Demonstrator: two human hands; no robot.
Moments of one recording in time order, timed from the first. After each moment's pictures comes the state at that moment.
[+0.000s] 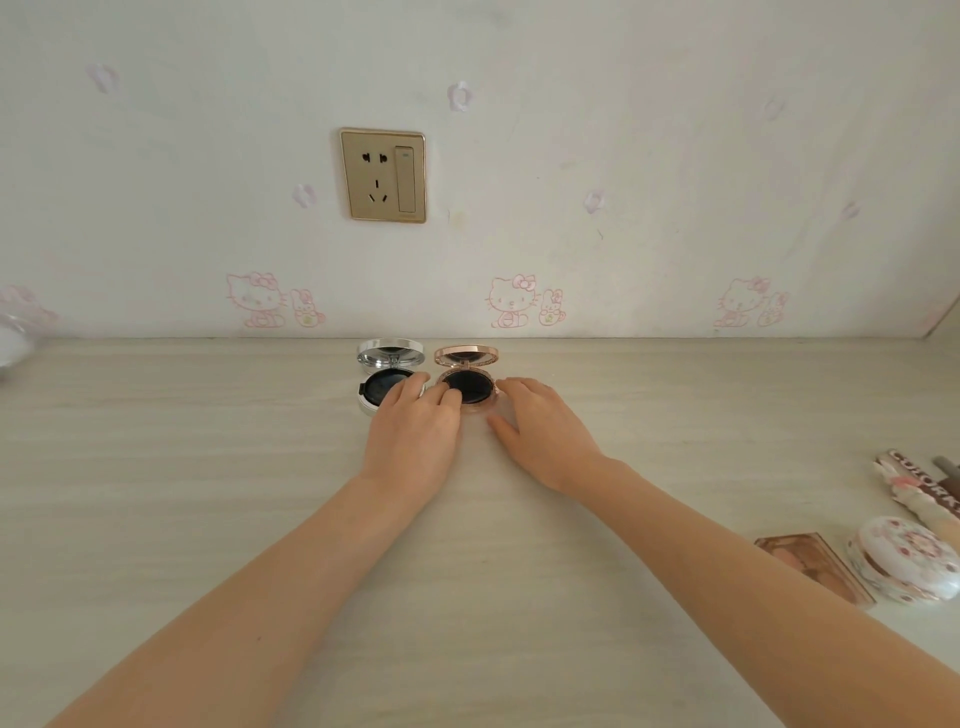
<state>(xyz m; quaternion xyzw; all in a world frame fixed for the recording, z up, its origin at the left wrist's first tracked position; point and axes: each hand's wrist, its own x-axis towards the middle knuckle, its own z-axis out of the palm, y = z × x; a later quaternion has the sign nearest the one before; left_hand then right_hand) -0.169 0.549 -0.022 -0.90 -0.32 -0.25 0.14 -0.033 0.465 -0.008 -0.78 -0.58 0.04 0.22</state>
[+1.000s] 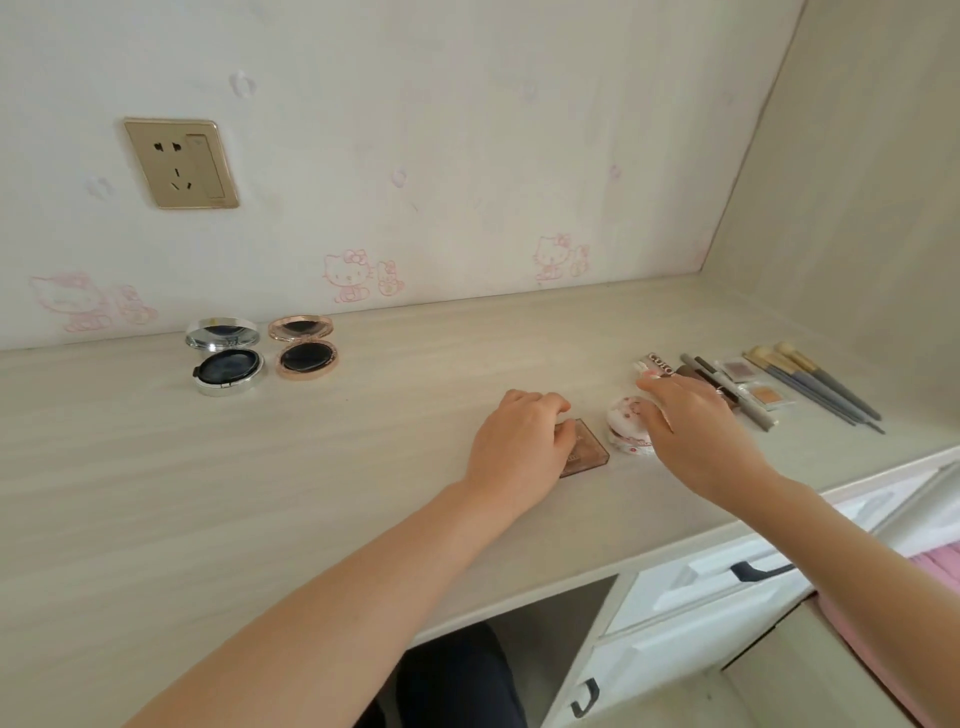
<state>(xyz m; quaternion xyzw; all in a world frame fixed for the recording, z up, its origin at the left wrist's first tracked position) -0.048 0.319 -0.005 -0.93 -0.17 -0.23 -0.24 0.073 0.175 0.016 -0.90 -0.37 -0.07 0.21</state>
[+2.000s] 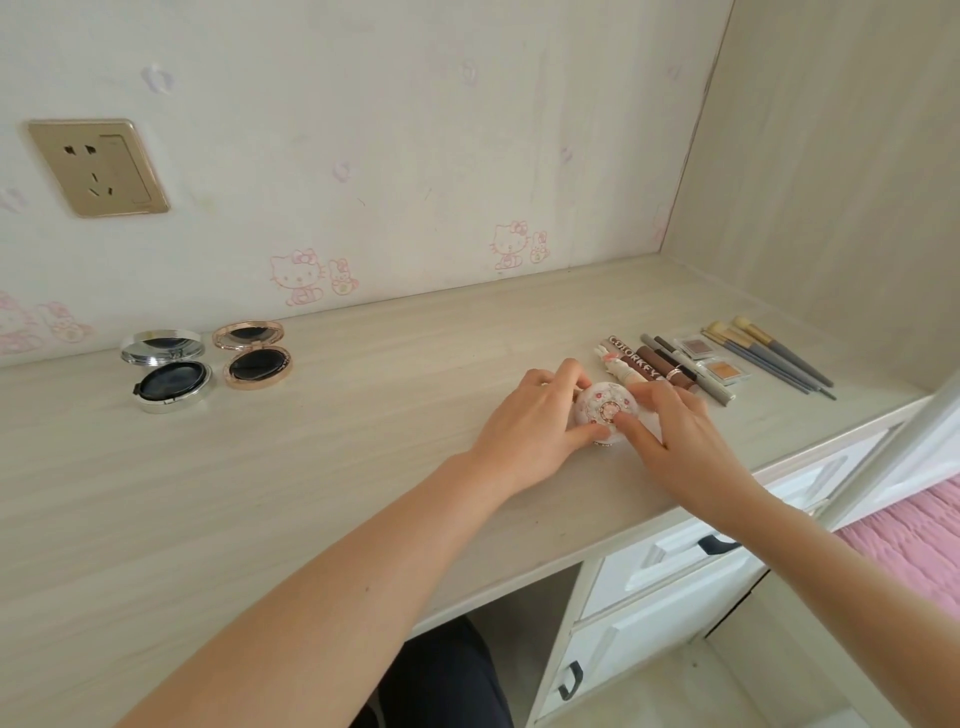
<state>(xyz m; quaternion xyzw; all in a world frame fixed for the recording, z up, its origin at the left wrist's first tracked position) -0.012 0.297 0.005 -0.93 -0.07 -0.15 -0.32 0.063 0.139 -0.001 -0.87 -0.35 0.01 0.36</state>
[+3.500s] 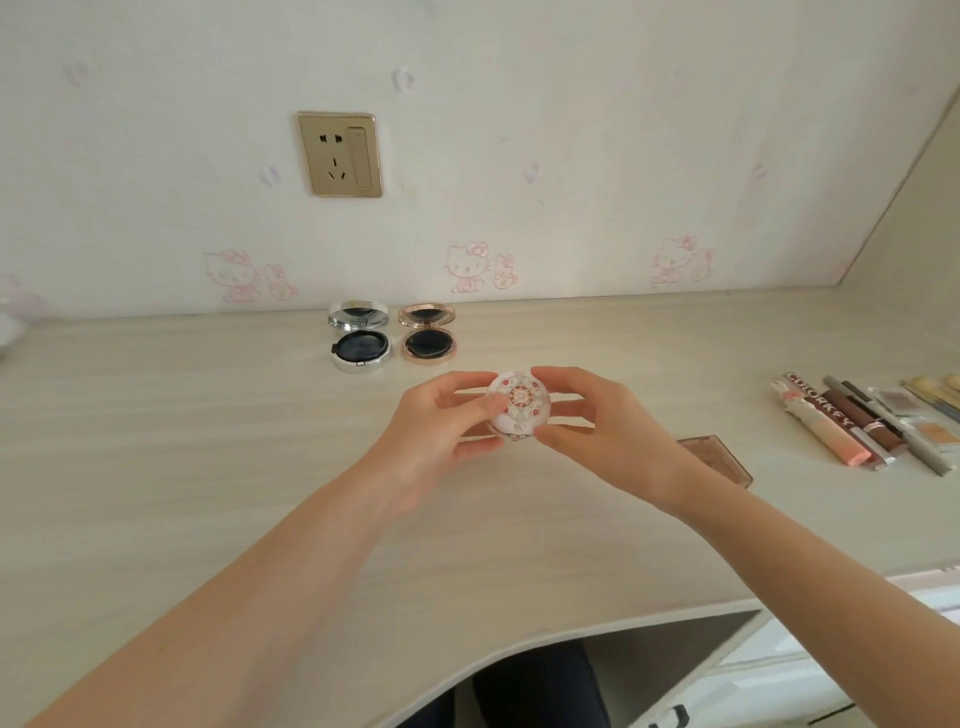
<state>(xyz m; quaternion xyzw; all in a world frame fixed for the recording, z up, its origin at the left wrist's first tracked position) -0.191 0.423 0.029 -0.59 -0.28 -0.23 -0.73 -0.052 0.301 0.038 -0.71 -0.48 0.22 0.46</state>
